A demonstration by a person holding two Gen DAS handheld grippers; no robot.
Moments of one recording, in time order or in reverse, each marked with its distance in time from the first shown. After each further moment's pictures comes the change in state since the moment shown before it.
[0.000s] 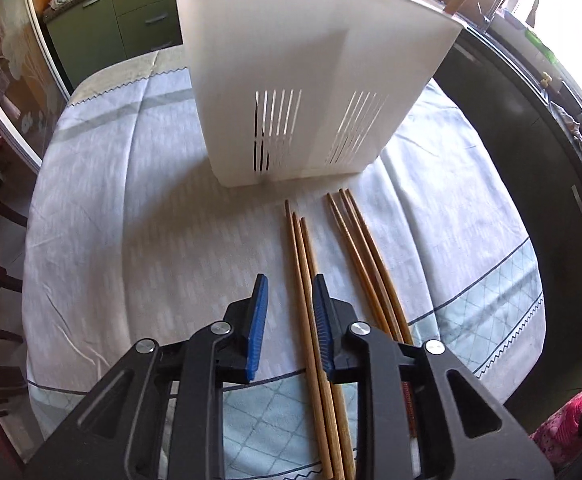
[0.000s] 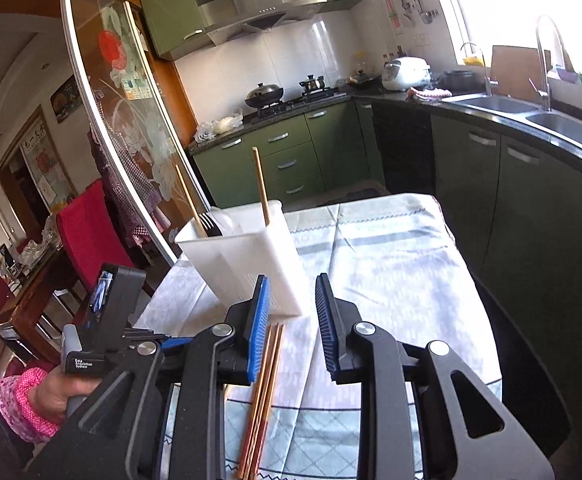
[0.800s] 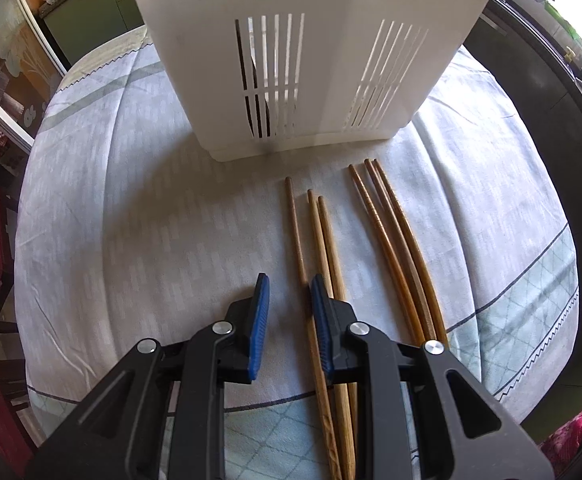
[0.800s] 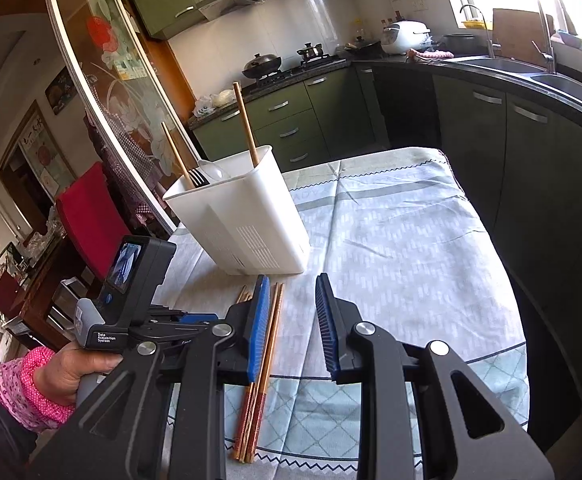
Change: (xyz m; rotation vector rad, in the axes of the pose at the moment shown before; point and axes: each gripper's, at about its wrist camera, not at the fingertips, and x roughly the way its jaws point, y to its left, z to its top) left arm 0.051 -0.022 0.011 0.033 0.090 0.085; right arm 0.025 -0.002 -0.020 0.027 0.089 0.021
